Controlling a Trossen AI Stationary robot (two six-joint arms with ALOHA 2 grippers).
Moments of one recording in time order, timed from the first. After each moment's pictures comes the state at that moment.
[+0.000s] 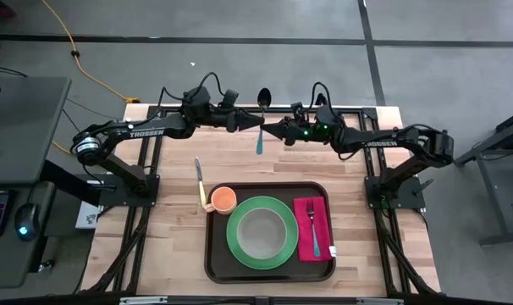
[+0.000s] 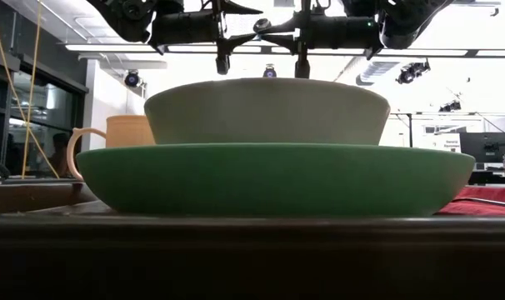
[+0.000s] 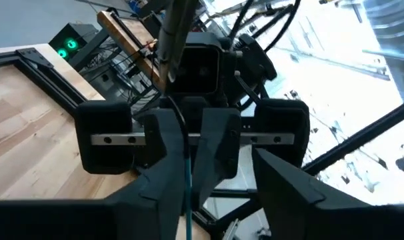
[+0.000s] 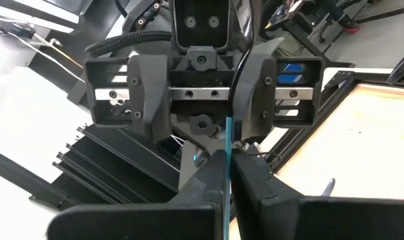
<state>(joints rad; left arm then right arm) 0.48 1.46 0.98 0.58 0.57 -0.91 -0.35 1.46 0.86 0.71 -0.27 0.92</state>
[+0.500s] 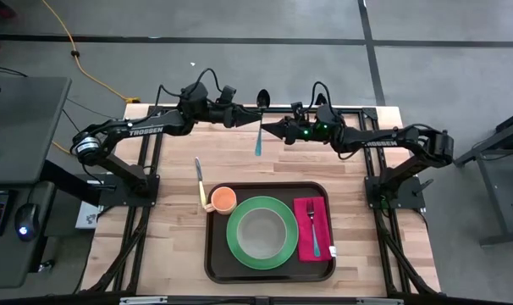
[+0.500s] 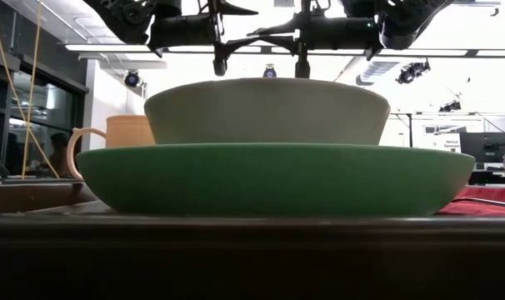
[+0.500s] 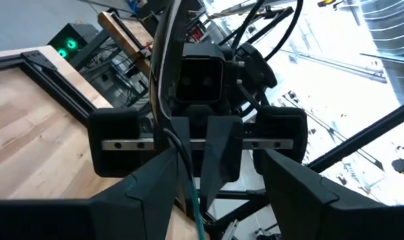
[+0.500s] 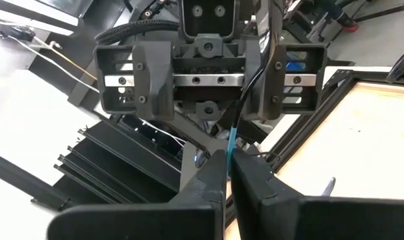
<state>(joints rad) 0.53 1.46 0.99 0.58 0.62 -0.92 -0.36 1.46 0.86 0.71 -0.27 0.93</state>
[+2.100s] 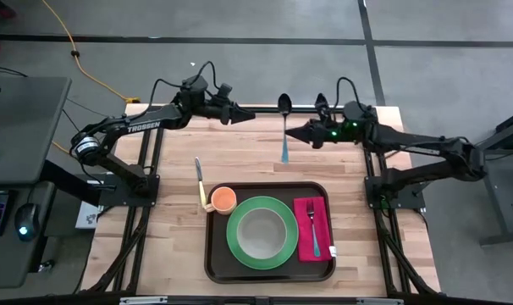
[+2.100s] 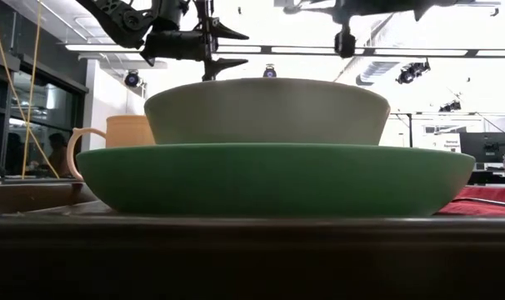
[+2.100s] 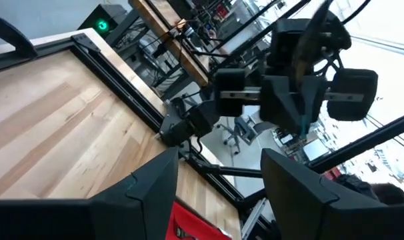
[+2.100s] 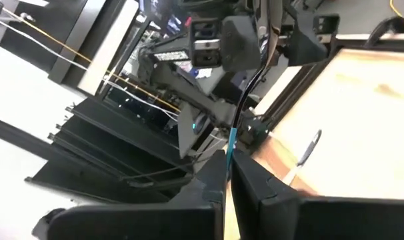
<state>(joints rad) 0.63 1.46 0.99 0.40 0.73 -0.79 -0.33 1.10 0.85 0.20 -0.29 0.91</state>
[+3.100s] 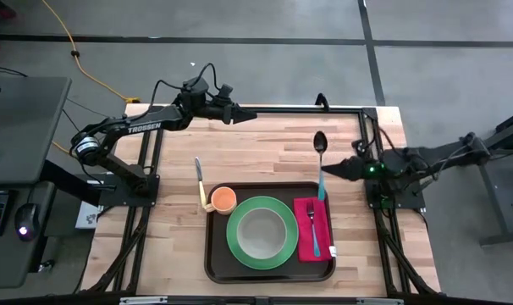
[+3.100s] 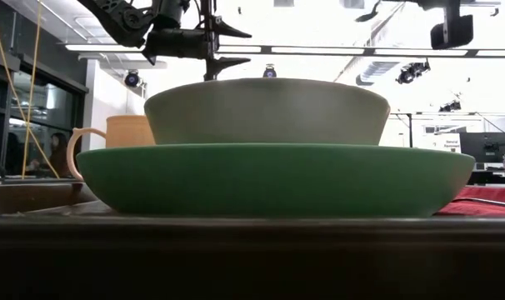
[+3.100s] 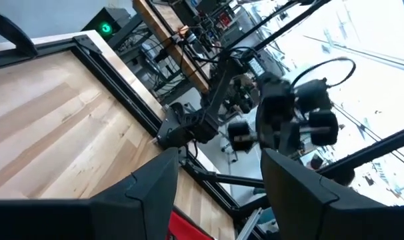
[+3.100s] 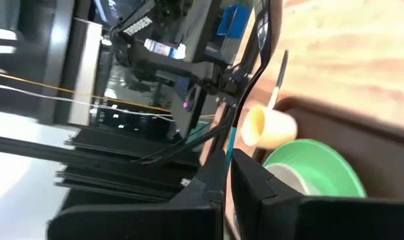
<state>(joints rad) 0.61 1.46 0.98 0.42 0.68 -0.84 0.28 0.61 0.64 -0.21 0.37 1.31</state>
